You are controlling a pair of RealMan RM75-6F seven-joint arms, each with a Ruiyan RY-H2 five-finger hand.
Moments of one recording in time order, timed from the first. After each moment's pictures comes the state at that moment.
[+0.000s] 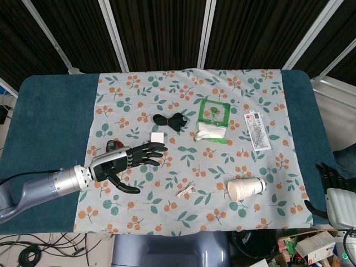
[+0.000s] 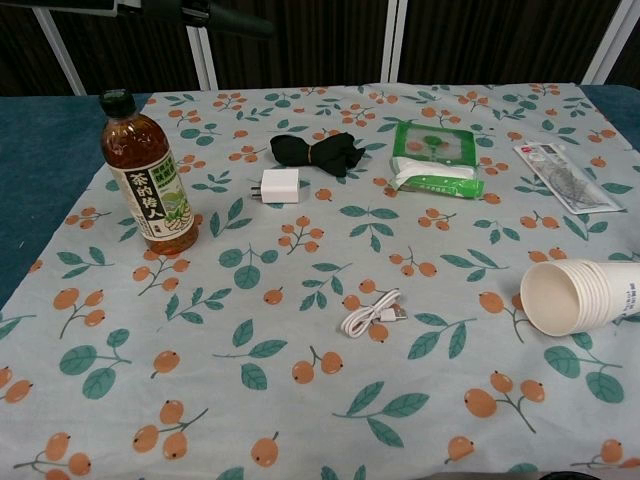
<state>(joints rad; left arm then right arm) -1.01 -0.89 0.03 -1.73 1.96 1.01 -2.02 0.03 -1.11 0.08 -1.67 -1.41 1.47 -0.06</state>
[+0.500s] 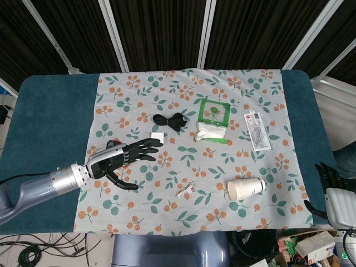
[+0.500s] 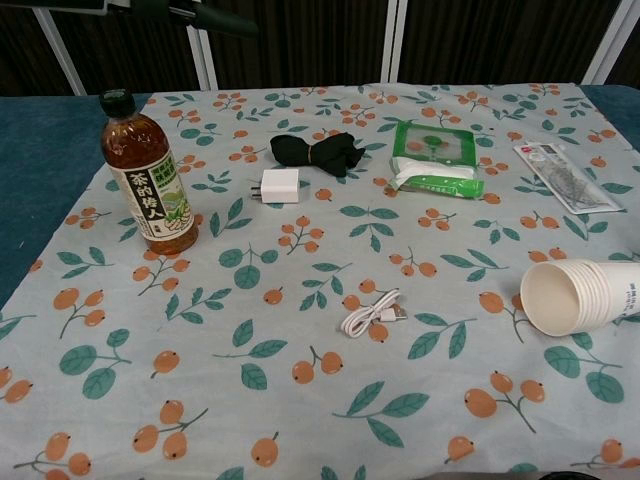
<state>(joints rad) -1.02 -0.88 0.07 -1.74 1.89 1.02 -1.93 0.04 -1.11 0.08 -1.67 -1.42 1.46 -0.06</state>
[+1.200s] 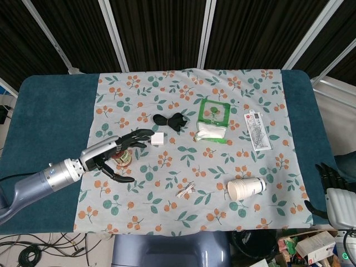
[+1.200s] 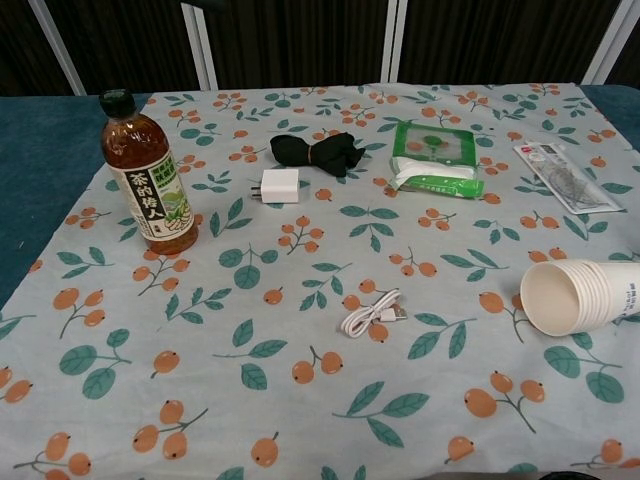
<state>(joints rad) -0.99 -0.87 0.05 -1.74 1.77 1.02 -1.60 0.04 -1.10 0.07 -1.67 -1.42 1.46 -0.06</state>
